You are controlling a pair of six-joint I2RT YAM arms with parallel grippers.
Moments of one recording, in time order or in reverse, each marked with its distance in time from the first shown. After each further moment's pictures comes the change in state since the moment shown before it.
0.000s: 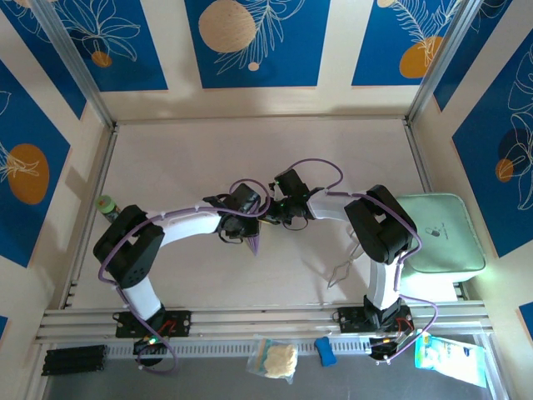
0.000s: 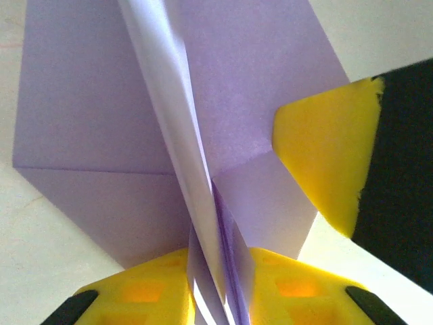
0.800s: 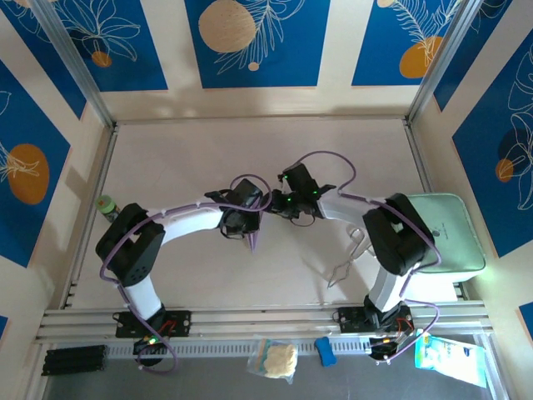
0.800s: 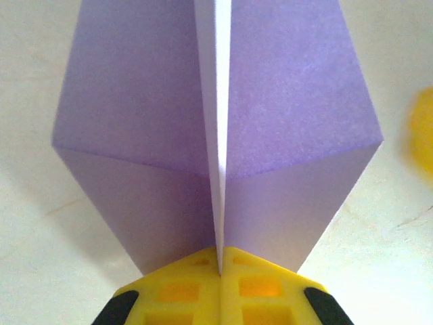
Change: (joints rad) left arm 0.016 0.019 0.077 -0.071 -0.033 0.005; right arm -0.043 -0.167 -0.036 -0.060 0.125 -0.028
